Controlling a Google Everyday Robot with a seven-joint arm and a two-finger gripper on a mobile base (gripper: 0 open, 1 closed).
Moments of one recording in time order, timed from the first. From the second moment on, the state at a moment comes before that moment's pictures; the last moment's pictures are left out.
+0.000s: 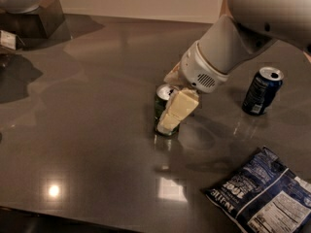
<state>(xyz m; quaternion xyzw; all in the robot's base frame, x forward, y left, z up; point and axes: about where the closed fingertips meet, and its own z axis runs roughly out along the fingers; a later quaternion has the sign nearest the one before) 0.480 -0.031 0.897 -0.64 0.72 0.17 0.23</state>
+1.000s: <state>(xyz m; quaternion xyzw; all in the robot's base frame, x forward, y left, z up) 0.464 -0.062 0.926 -0.62 0.72 0.17 0.25</state>
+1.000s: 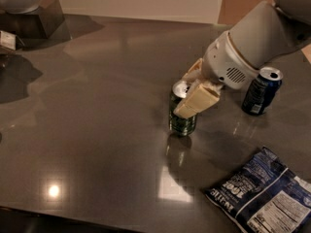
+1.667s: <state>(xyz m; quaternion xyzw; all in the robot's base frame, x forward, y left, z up) 0.430 -0.122 0.943 -0.59 0.75 0.18 0.23</state>
